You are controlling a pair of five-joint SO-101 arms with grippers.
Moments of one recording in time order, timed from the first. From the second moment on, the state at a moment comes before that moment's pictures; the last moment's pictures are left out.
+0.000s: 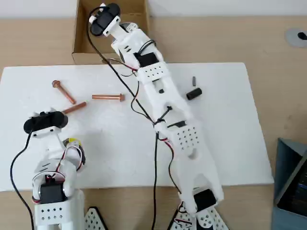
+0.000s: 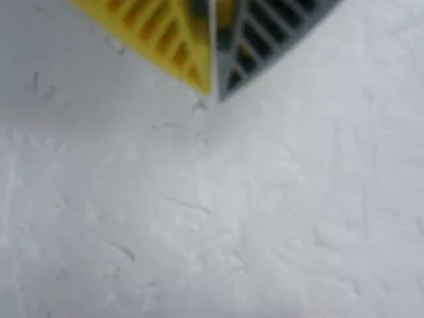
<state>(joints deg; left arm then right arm) -10.4 -104.1 94.0 62.1 0.0 -26.6 56.0 -51.6 26.5 21.5</state>
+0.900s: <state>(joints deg) -10.4 -104.1 94.0 62.1 0.0 -26.6 58.5 -70.4 45.1 21.5</state>
